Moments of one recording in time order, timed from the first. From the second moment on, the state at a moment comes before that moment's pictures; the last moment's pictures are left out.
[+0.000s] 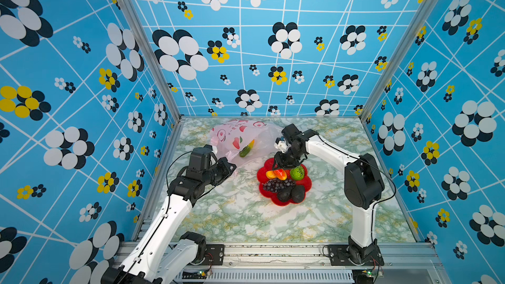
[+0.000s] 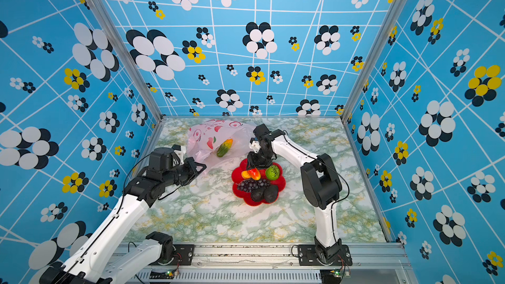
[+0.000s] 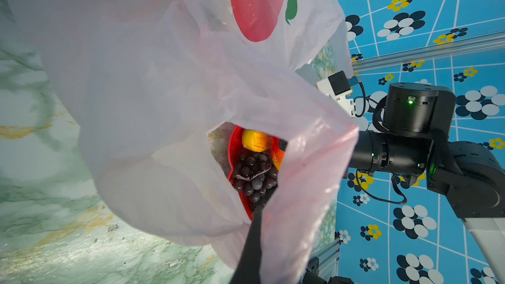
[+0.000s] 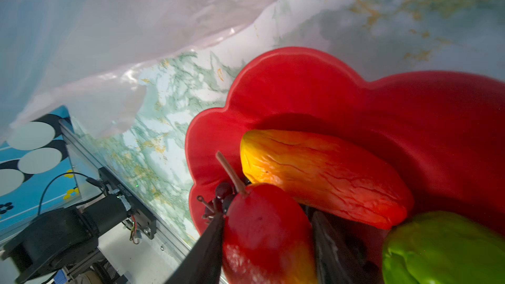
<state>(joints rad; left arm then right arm) -0.26 0.95 0.83 -0.53 0.39 -0.91 0.53 1.98 1.60 -0.92 -0.44 0.30</state>
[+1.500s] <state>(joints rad) -0.29 1.01 0.83 -0.44 0.40 -0.92 0.64 2.31 1.82 -0.02 -0.56 1.44</state>
